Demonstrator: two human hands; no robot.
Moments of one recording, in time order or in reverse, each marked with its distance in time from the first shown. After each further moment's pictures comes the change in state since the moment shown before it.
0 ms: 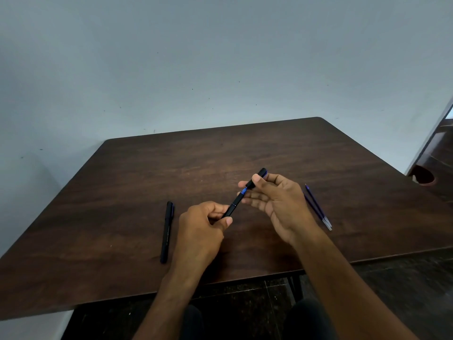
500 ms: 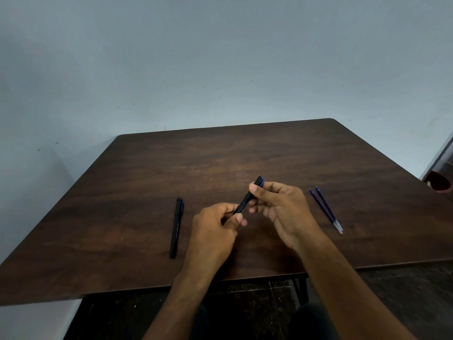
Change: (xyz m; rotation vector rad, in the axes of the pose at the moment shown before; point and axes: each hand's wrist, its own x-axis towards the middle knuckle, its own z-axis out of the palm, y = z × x) left_hand -0.008 0.002 0.003 -0.037 -0.064 0.005; right_hand 0.000 0.014 0.006 -0.079 -0.034 0.030
